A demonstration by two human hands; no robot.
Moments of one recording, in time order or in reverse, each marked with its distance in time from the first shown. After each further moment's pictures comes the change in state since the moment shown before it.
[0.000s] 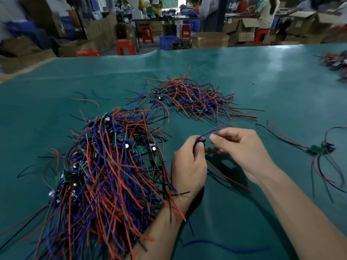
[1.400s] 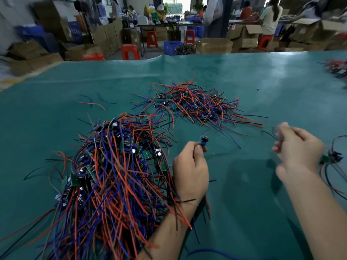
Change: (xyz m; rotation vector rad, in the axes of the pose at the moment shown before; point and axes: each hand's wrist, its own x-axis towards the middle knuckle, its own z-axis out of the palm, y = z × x) left_hand 0.001 -0.006 0.002 -0.062 0.089 0.002; right_hand 0.023 -0.001 -0.056 0.234 0.780 0.032
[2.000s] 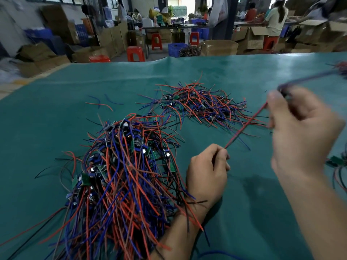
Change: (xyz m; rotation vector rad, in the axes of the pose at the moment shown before) left_hand -0.003 0.004 0.001 0.005 -0.167 0.067; right_hand -0.064 -0.053 0.038 0.063 -0.226 -0.545
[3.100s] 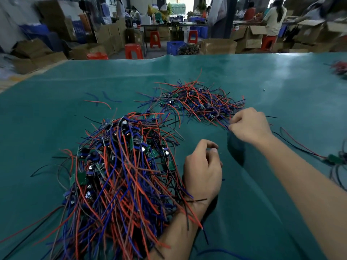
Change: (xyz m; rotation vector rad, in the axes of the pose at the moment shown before) left_hand 0.002 0.001 0.000 -0.059 0.091 -0.116; right_hand 0.049 0.103 0.030 -1.039 -0.638 0.203
